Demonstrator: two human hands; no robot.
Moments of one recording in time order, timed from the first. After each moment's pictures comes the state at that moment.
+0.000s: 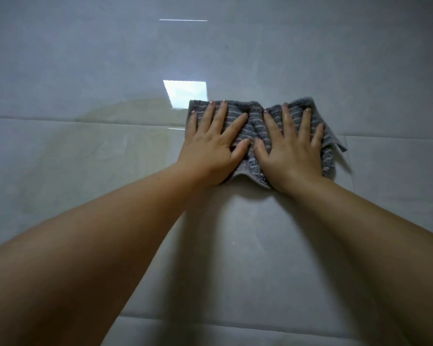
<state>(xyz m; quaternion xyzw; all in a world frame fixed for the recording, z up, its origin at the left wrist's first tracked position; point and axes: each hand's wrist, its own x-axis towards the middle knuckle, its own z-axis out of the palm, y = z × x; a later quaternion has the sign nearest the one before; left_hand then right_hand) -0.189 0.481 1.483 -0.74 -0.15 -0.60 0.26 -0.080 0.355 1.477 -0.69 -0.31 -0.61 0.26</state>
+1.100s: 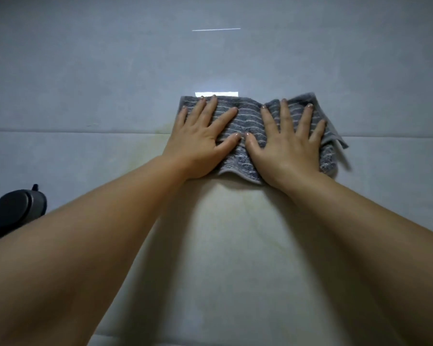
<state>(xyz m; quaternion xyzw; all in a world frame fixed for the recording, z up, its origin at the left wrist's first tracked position) -0.312 0.618 1.509 -0.74 -0.15 -0.60 0.27 -0.197 0.482 1.492 -0.68 -0.31 -0.60 0.28</state>
